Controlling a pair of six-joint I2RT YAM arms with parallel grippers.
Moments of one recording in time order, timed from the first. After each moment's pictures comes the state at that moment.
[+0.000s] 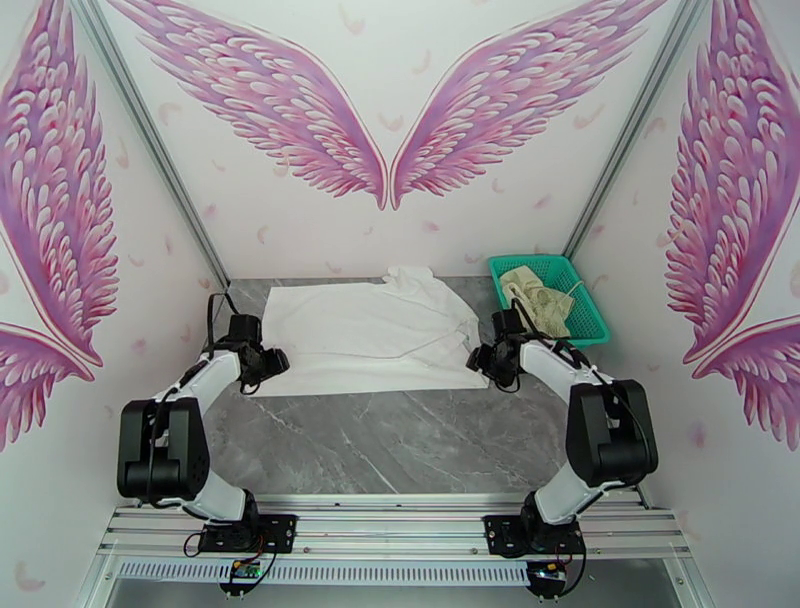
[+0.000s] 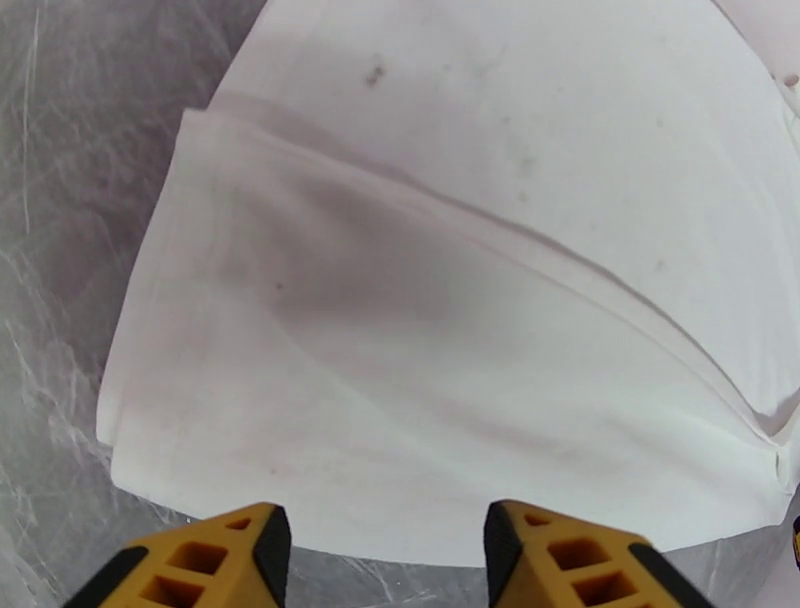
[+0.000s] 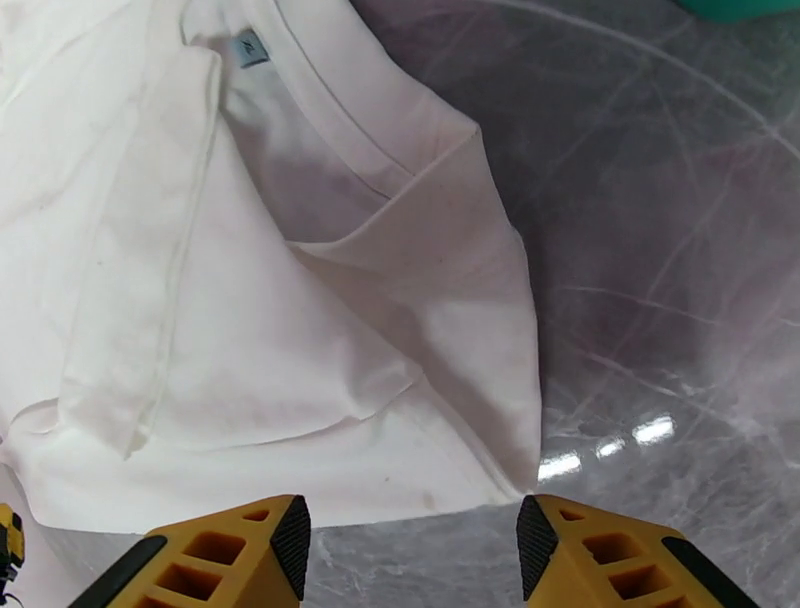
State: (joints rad) left arm 0.07 1.63 1.00 -0.55 0.09 -0.41; right arm 0.07 1.74 1.08 -0.60 -0.14 0.57
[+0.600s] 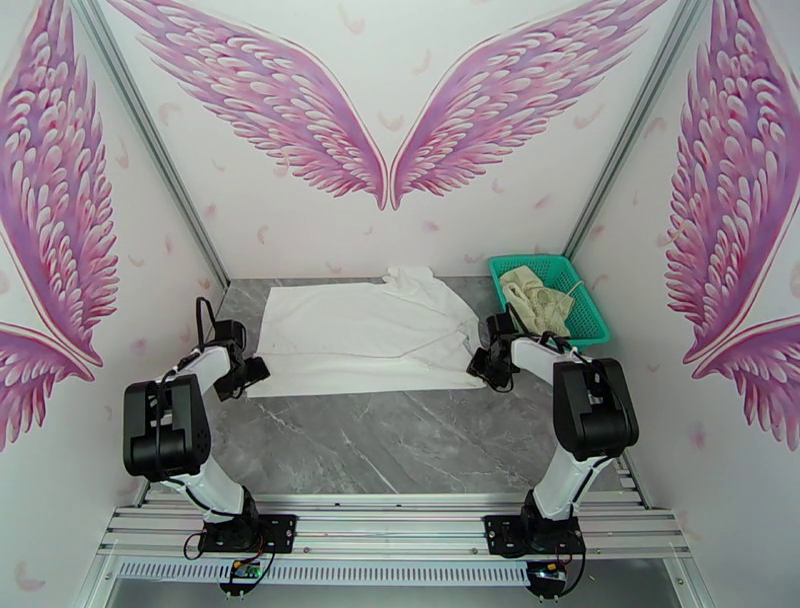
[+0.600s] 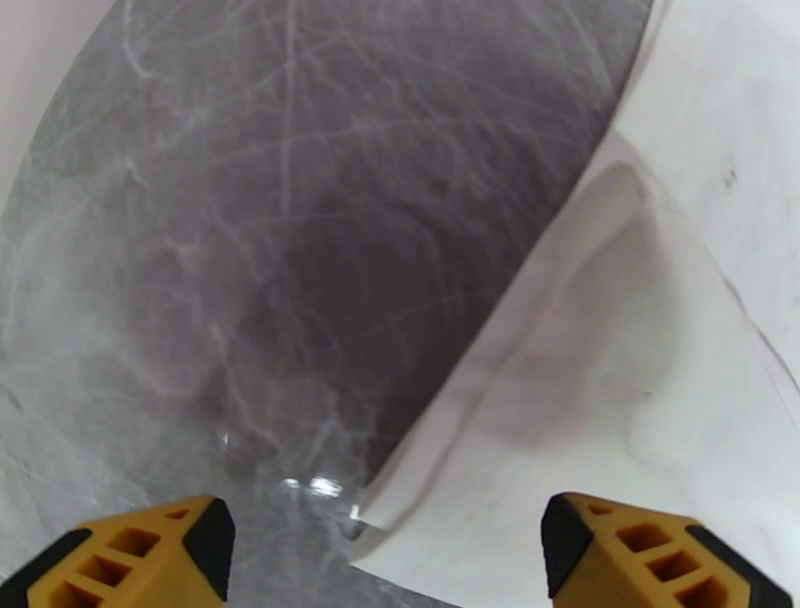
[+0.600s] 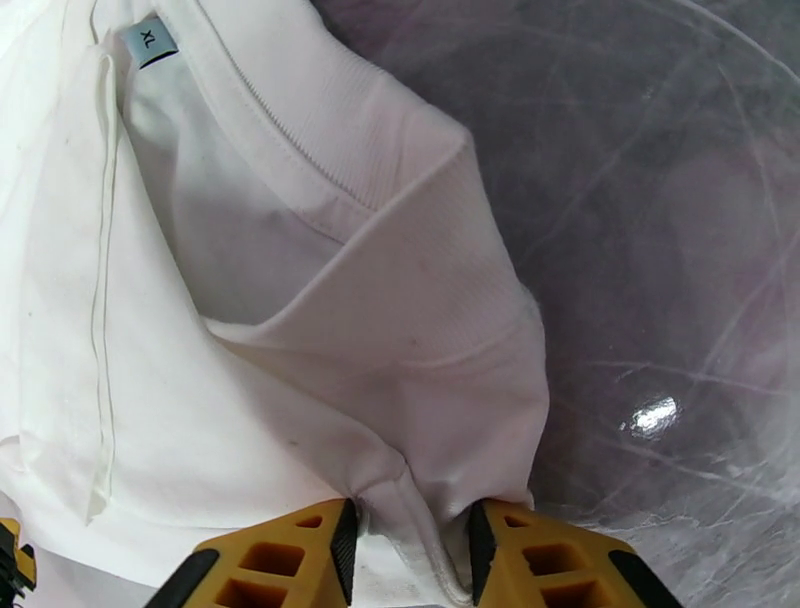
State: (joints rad) left arm 0.21 1.69 1.02 -0.61 -0.13 -0.40; right arm 0.07 1.81 1.10 -0.56 -0.12 0.59
